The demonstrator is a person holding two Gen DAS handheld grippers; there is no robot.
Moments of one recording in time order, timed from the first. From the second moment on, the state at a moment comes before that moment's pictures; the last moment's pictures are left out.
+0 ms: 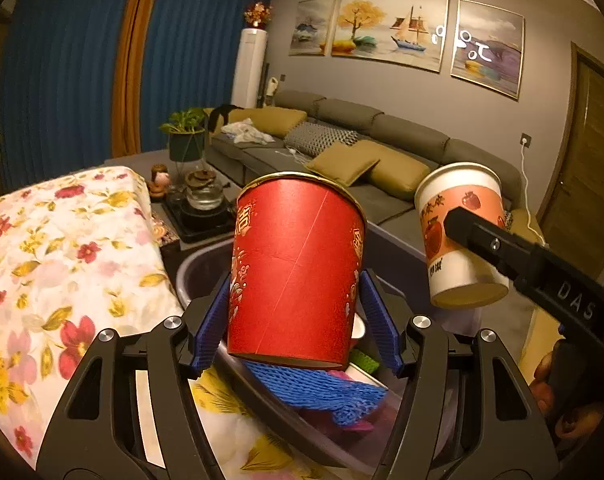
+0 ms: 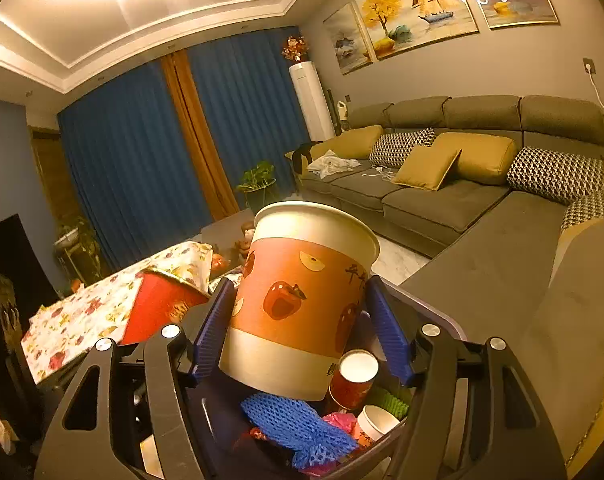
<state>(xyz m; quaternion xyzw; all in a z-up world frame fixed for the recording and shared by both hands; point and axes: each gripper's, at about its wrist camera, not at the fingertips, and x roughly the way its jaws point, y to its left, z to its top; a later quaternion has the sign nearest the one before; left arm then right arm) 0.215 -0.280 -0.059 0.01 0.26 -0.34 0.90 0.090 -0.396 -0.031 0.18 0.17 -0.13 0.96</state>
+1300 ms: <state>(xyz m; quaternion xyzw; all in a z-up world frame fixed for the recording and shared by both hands) 0.112 -0.090 -0.028 0.02 0.23 -0.11 0.97 0.029 -0.242 -0.001 0.03 0.15 -0.10 0.98</state>
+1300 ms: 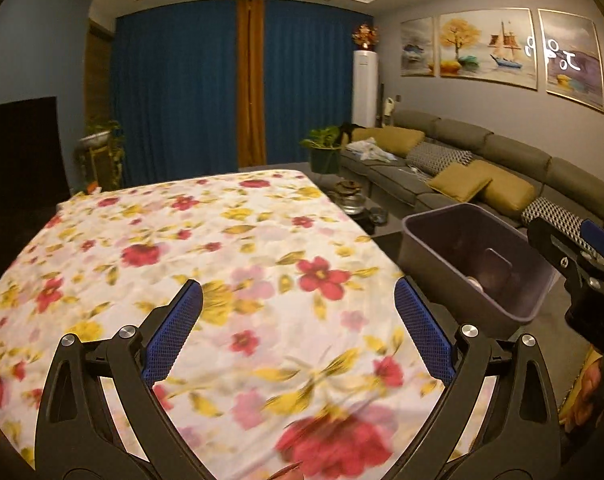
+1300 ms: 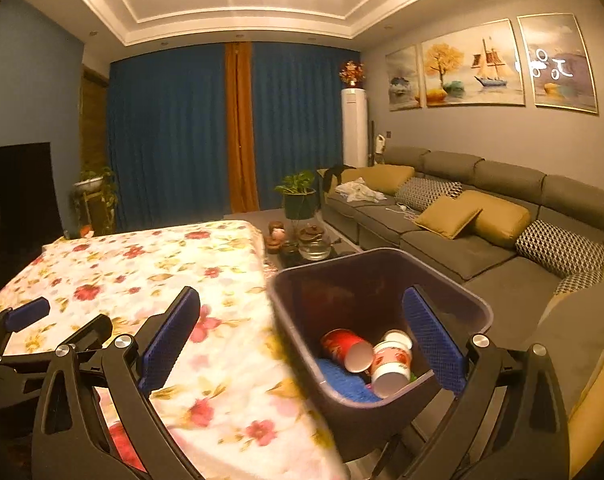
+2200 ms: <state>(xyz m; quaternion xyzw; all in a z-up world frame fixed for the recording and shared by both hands) 0.028 -0.026 -0.003 0.01 0.19 -0.08 0.98 -0.051 -0.175 0.012 0.02 0.14 -0.10 0.98</state>
